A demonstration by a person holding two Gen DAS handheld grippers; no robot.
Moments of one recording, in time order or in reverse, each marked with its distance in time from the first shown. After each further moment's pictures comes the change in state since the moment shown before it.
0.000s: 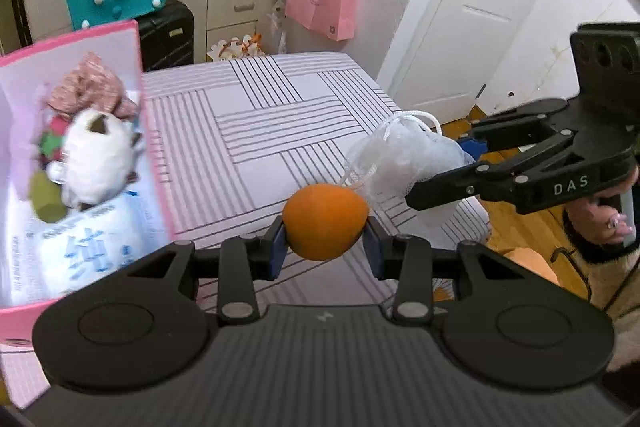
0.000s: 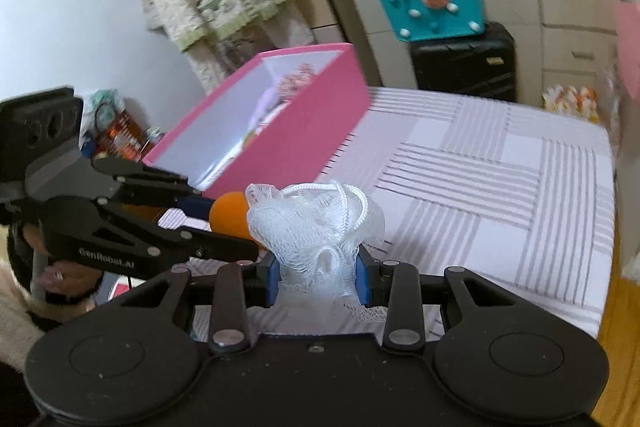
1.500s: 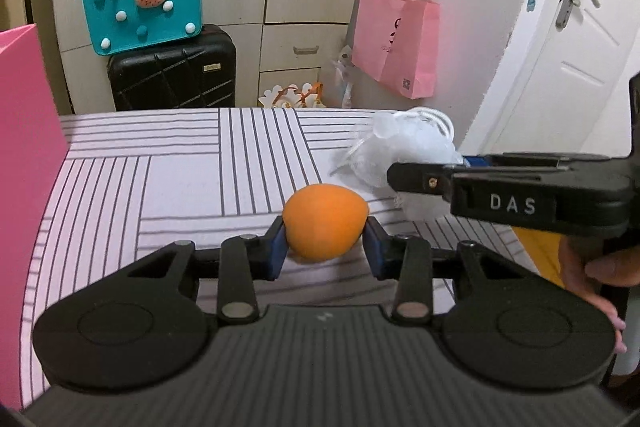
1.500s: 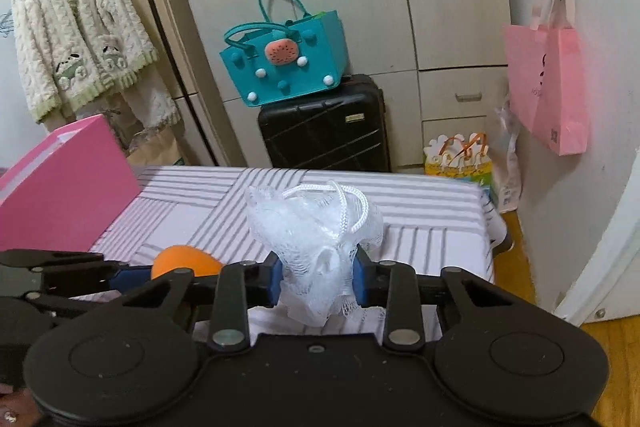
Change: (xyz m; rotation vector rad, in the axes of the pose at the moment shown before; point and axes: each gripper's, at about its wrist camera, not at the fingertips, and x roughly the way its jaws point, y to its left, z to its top) left arm 0.206 -0.015 0.070 -0.121 -0.193 0.222; right arm 0.074 -0.190 0.026 0.091 -0.240 -0.319
